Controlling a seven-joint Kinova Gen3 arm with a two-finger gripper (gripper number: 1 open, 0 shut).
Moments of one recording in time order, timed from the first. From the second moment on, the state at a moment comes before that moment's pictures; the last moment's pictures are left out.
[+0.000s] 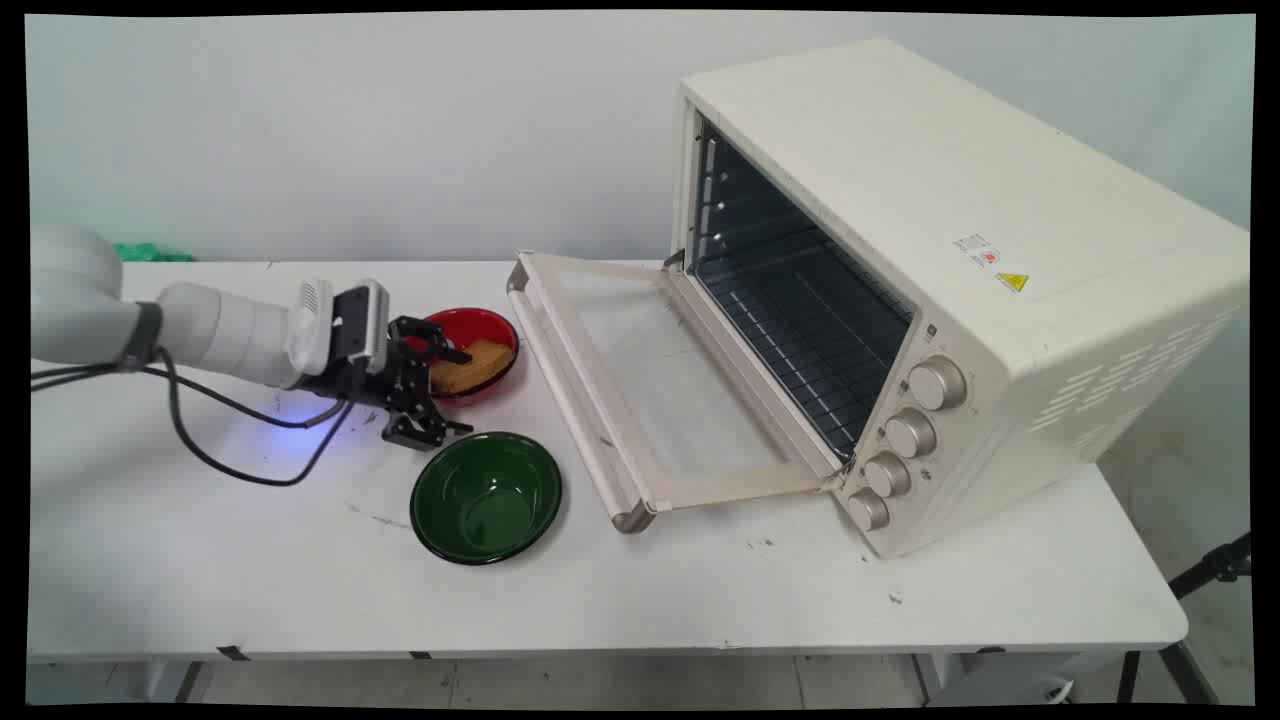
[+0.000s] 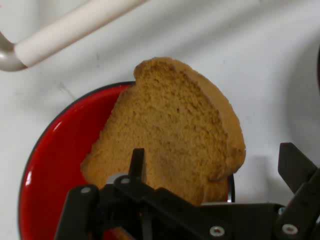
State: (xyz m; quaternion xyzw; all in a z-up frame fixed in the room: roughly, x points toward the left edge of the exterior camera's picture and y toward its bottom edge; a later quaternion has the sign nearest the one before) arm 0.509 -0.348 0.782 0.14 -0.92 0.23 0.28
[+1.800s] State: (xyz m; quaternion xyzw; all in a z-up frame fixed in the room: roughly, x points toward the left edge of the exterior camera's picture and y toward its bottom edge) arm 0.603 -0.282 0.913 0.31 -0.85 0.11 0.41
